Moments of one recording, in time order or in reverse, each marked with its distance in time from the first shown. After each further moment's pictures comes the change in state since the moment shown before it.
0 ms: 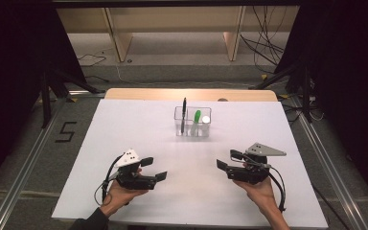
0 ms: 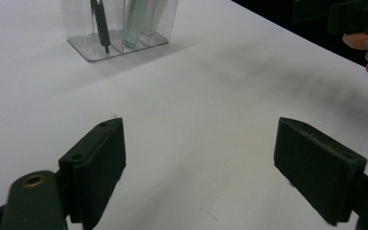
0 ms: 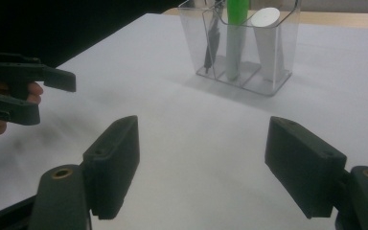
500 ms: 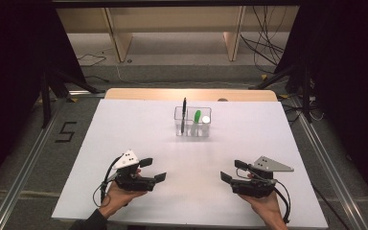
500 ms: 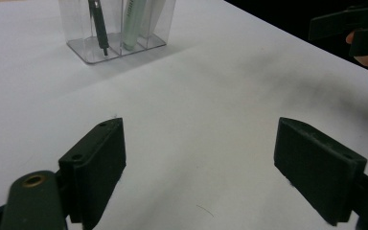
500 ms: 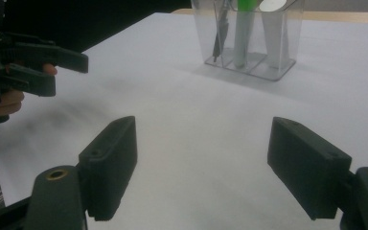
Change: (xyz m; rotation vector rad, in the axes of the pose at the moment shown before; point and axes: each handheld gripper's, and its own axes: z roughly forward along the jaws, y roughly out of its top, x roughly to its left) left arm -0.002 -0.001 -0.004 -0.008 -0.002 0.009; right arm 0.010 -0.028 -0.021 -0.030 0.010 -0.022
